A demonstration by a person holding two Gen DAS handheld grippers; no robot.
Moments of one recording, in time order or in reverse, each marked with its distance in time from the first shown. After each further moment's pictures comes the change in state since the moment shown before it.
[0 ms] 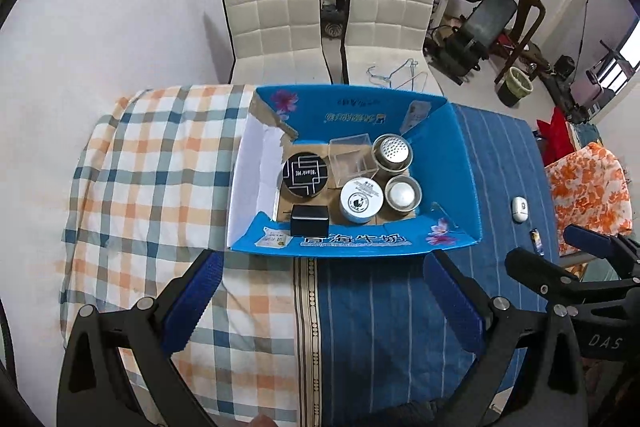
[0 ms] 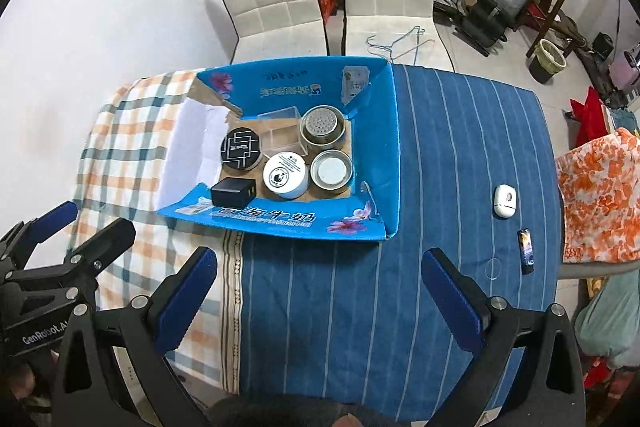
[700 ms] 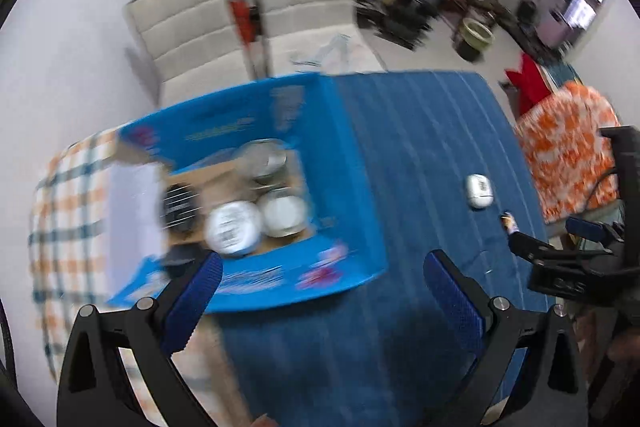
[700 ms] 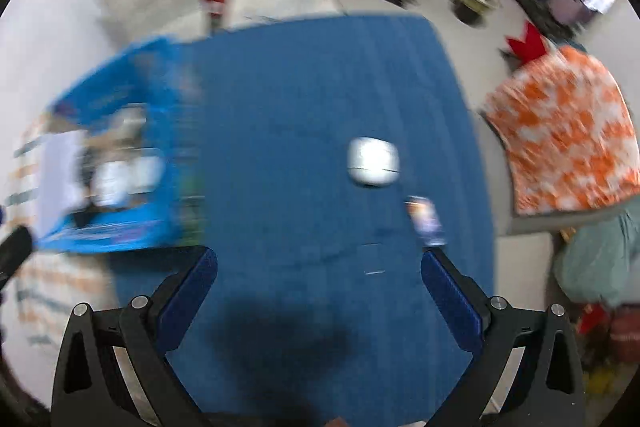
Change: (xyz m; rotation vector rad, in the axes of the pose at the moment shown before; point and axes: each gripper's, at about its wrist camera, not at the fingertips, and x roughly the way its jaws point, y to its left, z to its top) left arm 0.099 -0.203 0.016 0.227 0.061 -0.043; right arm 0.072 -0.245 -0.009 0.223 0.104 -0.214
